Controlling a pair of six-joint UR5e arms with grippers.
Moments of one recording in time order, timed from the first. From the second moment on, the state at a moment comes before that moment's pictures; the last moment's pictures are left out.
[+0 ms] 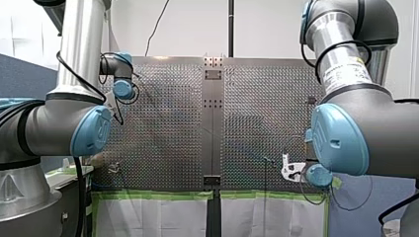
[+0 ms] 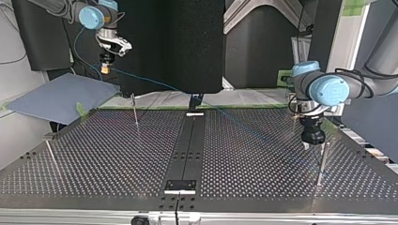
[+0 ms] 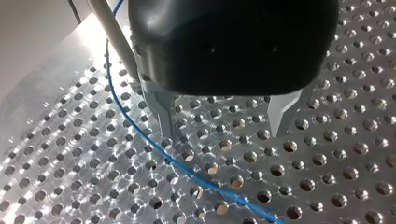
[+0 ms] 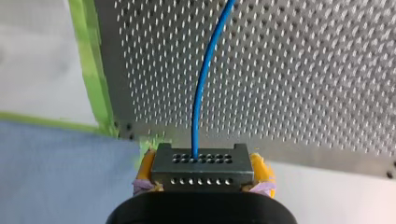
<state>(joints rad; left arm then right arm) 0.12 -1.76 -1.82 -2.64 -1.70 -2.15 1.69 -0.83 2.13 -1.14 1.56 1.50</state>
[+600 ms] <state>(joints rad) 0.11 -1.76 -1.82 -2.64 -1.70 -2.15 1.67 -0.78 2.04 -1.15 1.57 1.46</state>
